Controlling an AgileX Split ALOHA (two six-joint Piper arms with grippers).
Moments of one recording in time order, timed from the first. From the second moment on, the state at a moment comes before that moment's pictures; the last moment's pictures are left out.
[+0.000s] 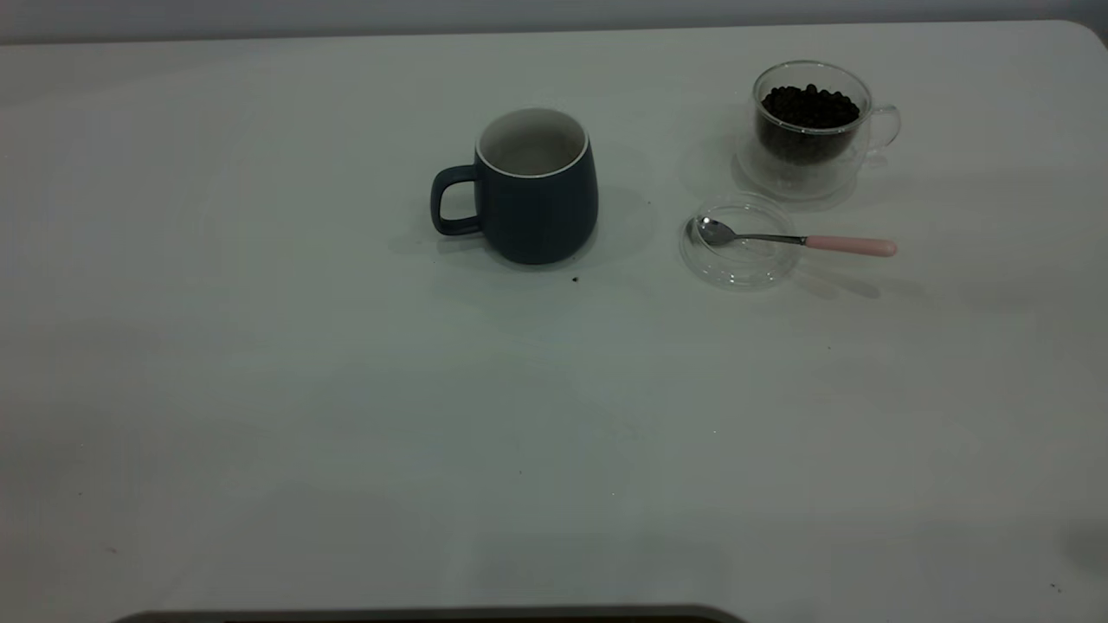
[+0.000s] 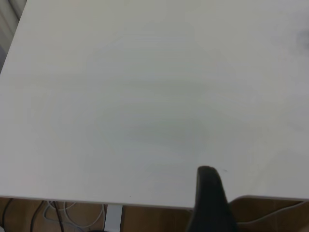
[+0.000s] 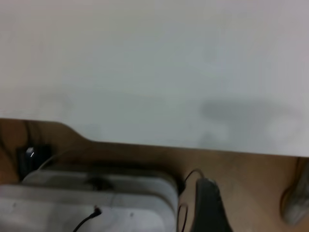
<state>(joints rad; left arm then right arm) 0.03 -0.02 -0.49 0.04 1.14 -0.04 -0.10 0.75 -0.62 0.18 1.10 -0.19</state>
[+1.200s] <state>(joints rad) 0.03 -0.02 -0.49 0.04 1.14 -0.04 -0.01 0.09 -0.47 0.12 1.12 -0.15</state>
